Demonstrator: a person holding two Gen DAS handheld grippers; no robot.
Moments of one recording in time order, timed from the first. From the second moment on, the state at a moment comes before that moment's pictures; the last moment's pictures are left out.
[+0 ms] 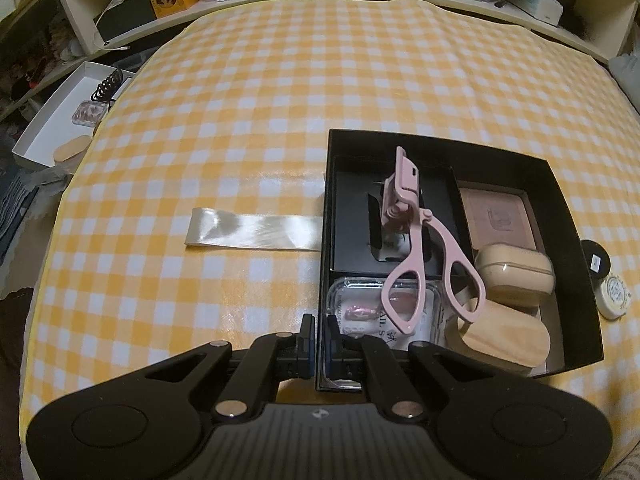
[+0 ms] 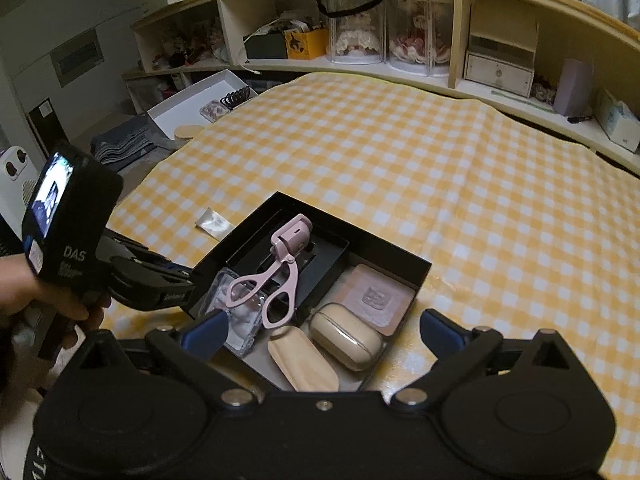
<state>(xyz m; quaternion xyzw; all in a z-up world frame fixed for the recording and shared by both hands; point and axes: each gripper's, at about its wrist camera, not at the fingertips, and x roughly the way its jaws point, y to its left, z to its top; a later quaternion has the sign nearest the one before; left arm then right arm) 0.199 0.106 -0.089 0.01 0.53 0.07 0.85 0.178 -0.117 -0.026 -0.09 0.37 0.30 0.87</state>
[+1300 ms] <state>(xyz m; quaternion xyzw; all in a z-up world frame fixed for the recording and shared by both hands) 0.198 0.097 -0.086 0.03 0.53 0.06 0.84 0.249 -0.220 -0.125 -0.08 0.52 0.18 0.83</state>
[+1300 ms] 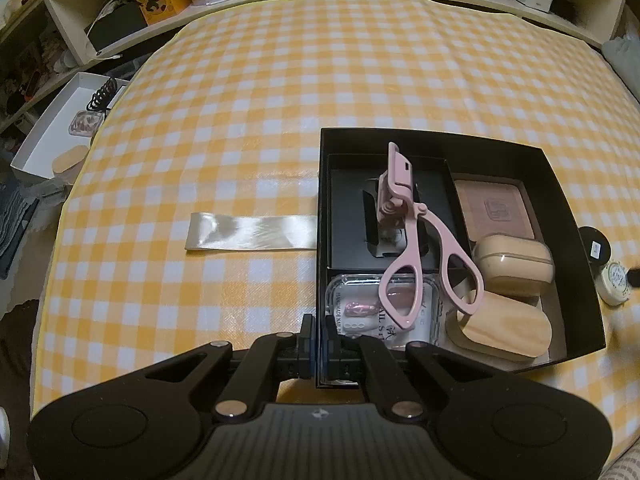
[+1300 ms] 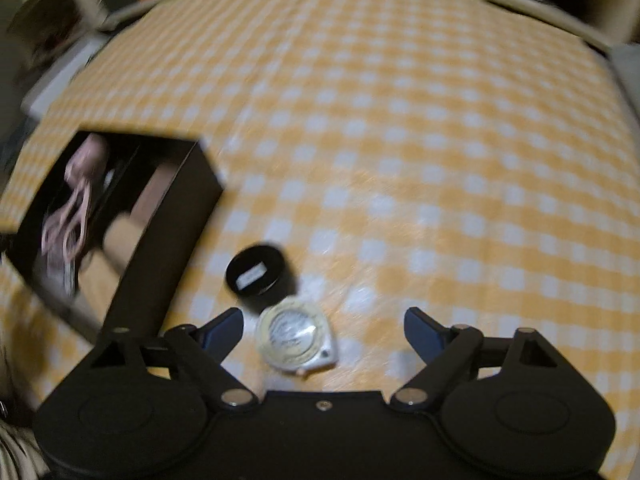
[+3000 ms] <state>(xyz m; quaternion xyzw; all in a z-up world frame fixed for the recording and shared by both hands) 0.194 0.097 -0.078 0.04 0.52 0.06 0.85 0.245 -0.112 -0.062 -0.03 0.41 0.26 0.87</state>
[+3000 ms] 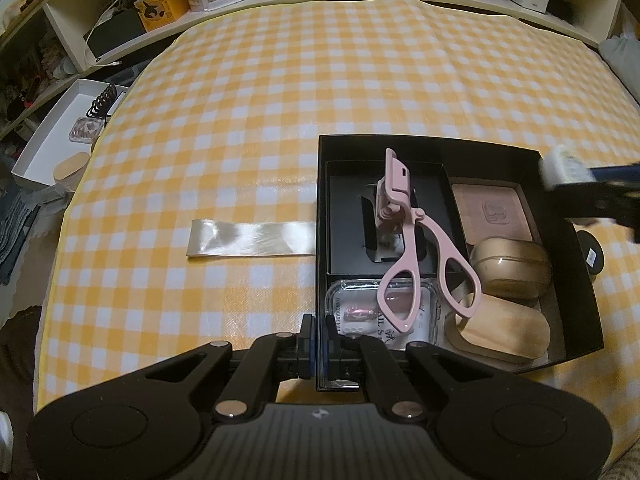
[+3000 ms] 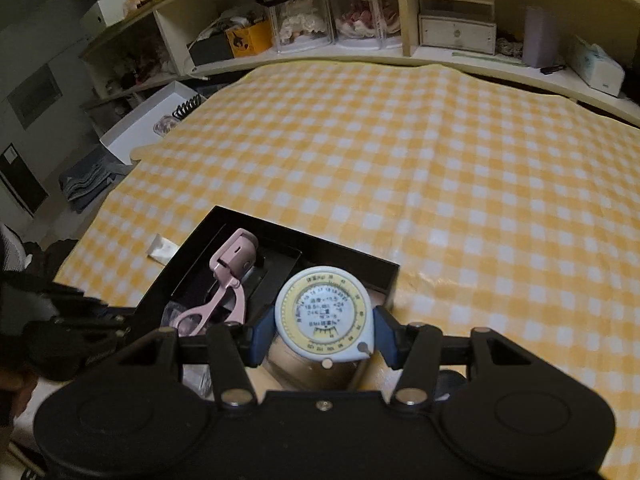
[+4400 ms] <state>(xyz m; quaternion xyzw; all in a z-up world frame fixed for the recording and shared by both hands) 0.193 0.096 -0.080 0.04 0.52 0.06 0.85 0.249 -0.103 -0.071 -0.02 0.46 0.24 0.86</state>
